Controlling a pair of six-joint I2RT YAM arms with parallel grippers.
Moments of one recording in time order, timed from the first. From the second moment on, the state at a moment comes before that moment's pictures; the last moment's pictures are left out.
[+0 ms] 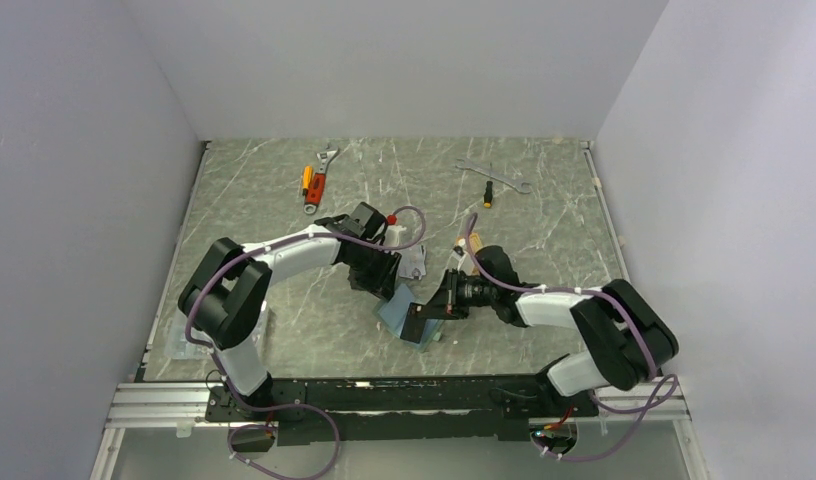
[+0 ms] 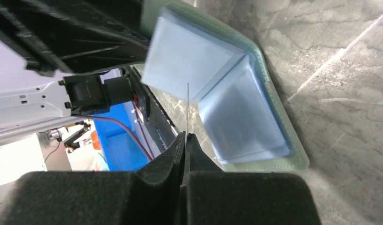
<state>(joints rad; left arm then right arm) -0.65 1.74 1.10 -0.54 0.46 -0.17 0.53 1.41 0.40 0.36 -0.71 0.90</state>
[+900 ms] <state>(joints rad) -0.73 1.71 1.01 -0.48 0.48 -0.21 0.54 1.47 0.51 0.10 -0.65 0.74</state>
